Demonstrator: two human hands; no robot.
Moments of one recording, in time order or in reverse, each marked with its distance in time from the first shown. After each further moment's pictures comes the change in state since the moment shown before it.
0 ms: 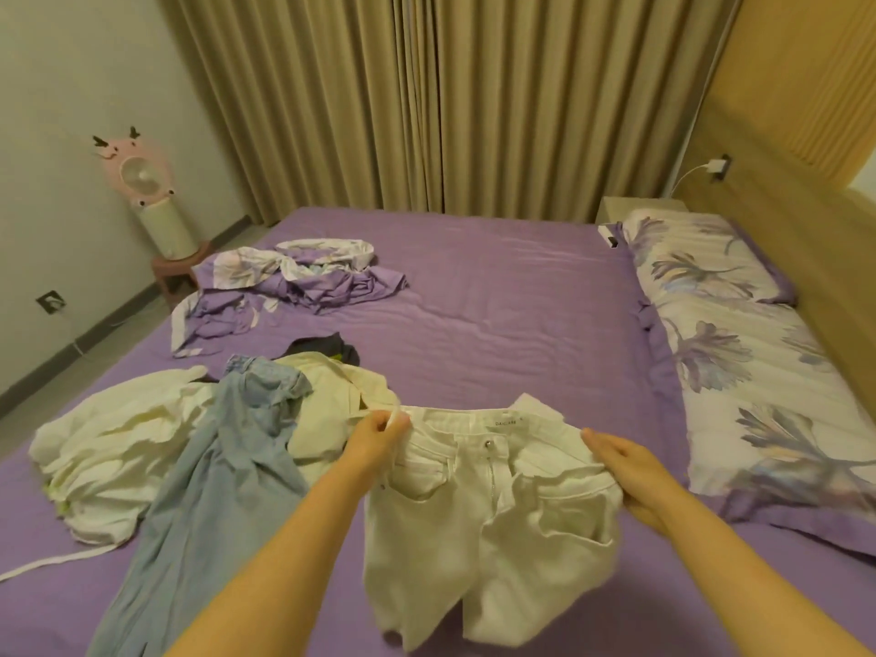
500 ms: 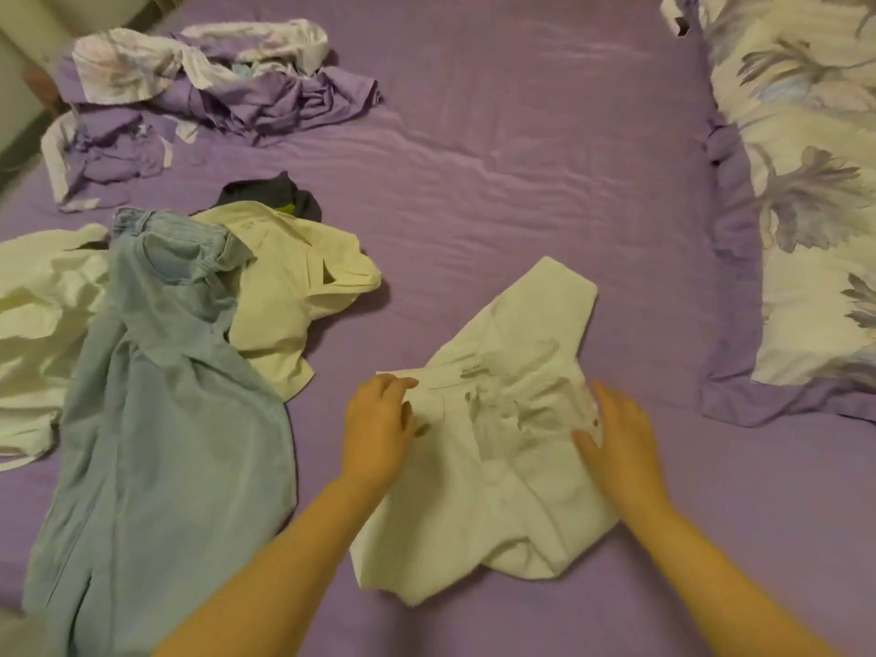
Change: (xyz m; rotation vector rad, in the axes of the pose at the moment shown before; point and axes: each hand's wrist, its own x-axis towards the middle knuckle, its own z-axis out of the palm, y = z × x) left_hand 0.070 -0.172 0.072 0.670 0.115 0.315; right_hand 0.090 0.161 0.060 -0.942 0.194 -0.199
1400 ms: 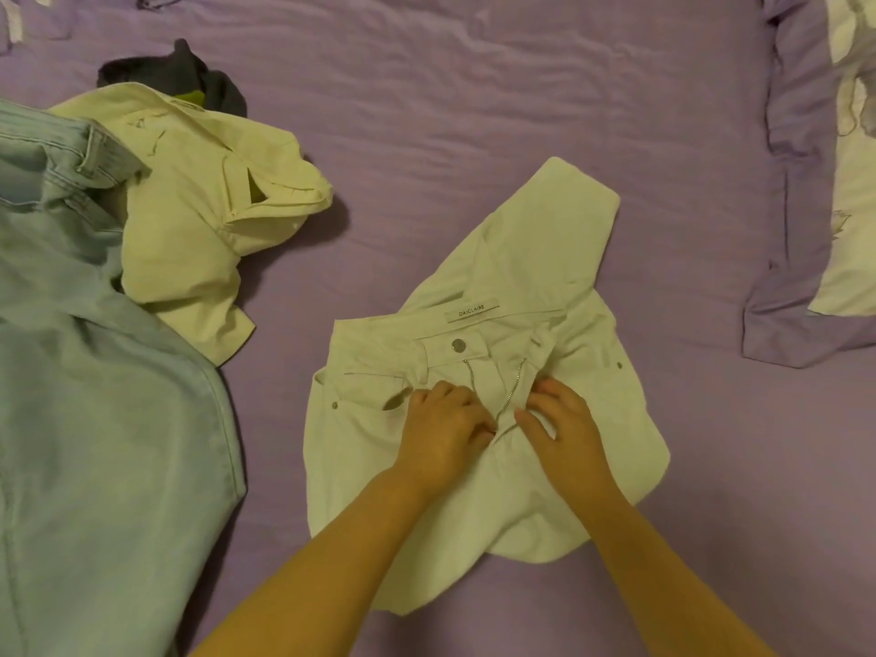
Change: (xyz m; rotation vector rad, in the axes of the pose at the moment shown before) left_hand -0.010 -0.002 0.131 0.030 -0.316 0.333; right_hand 0.009 0.012 0.114 0.356 -0.095 -0.020
